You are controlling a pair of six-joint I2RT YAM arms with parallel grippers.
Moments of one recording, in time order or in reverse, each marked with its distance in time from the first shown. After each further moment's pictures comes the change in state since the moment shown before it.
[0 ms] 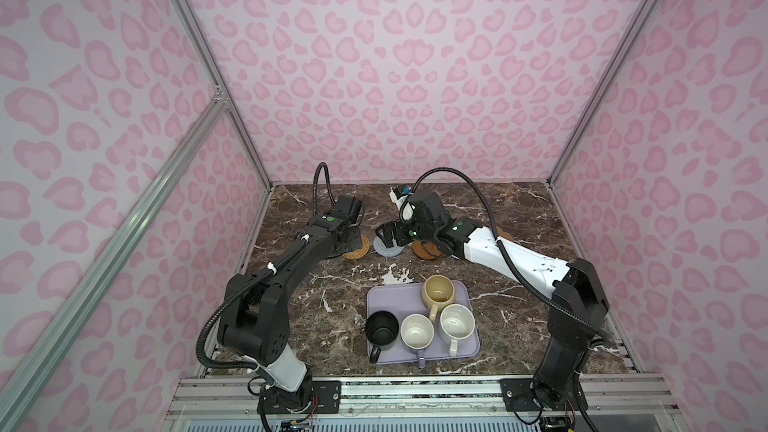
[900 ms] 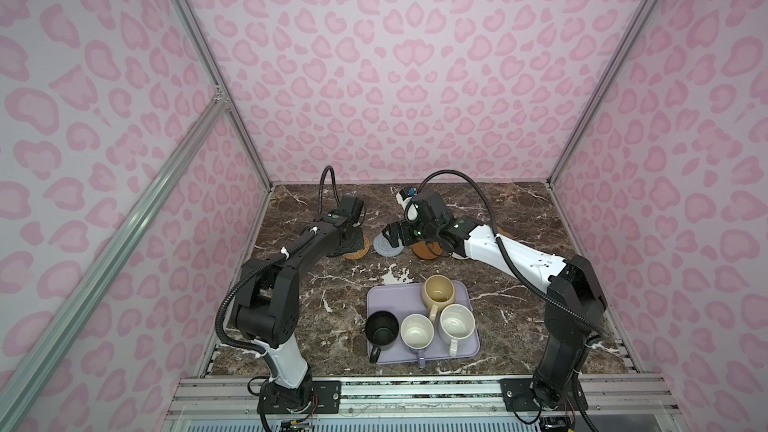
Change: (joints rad) left arm 0.022 0.101 0.010 0.045 0.037 0.043; right arm -0.044 -0.006 -0.050 -0.023 0.007 0.015
